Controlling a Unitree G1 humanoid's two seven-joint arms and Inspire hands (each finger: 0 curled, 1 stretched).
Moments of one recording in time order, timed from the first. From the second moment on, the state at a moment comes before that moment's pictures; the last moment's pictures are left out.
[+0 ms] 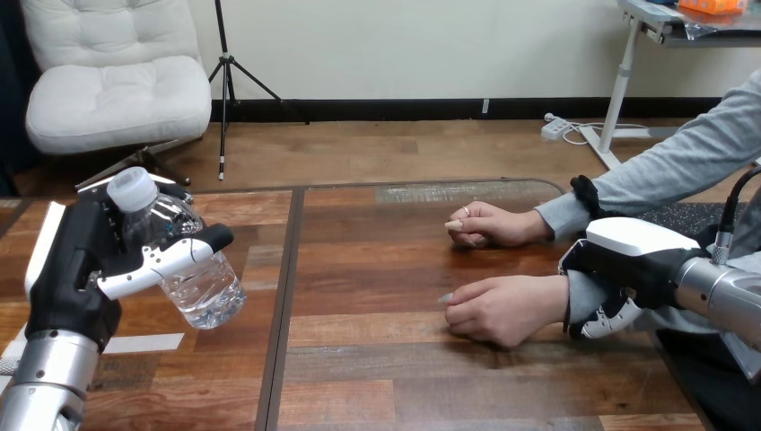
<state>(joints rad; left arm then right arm) -0.01 0.30 0.27 0.10 -0.16 -0.24 -0.24 -0.74 -0.70 0.49 1.19 -0.63 -0.65 0.16</state>
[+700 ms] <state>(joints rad) -0.01 0.30 0.27 0.10 -0.16 -0.24 -0.24 -0.74 -0.70 0.49 1.19 -0.61 -0.65 0.16</state>
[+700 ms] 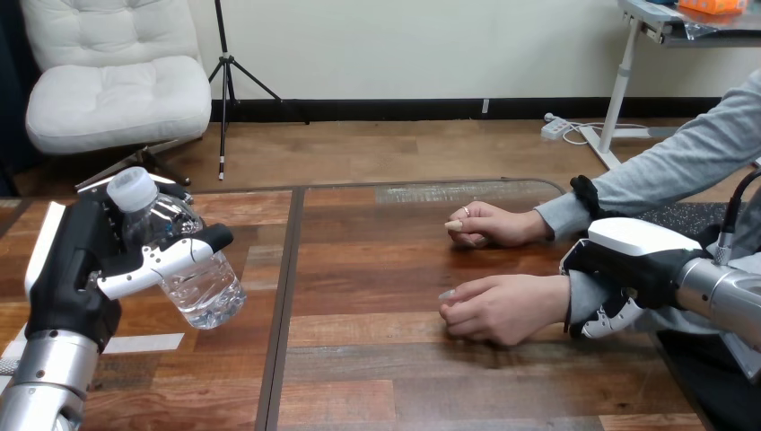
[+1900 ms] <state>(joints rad) -0.01 0.30 0.27 0.10 -0.16 -0.24 -0.24 -0.73 -0.70 0.47 1.19 -0.60 -0.65 0.16</state>
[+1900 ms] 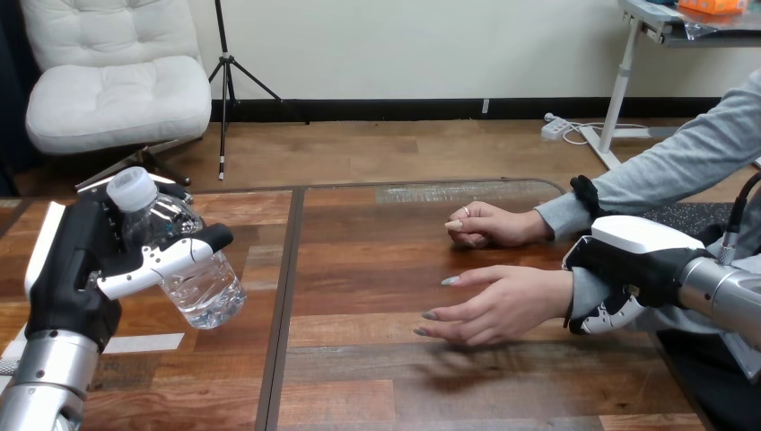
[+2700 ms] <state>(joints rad) -0.01 0.30 0.27 0.10 -0.16 -0.24 -0.24 -0.73 -0.70 0.46 1.19 -0.59 -0.65 0.16</state>
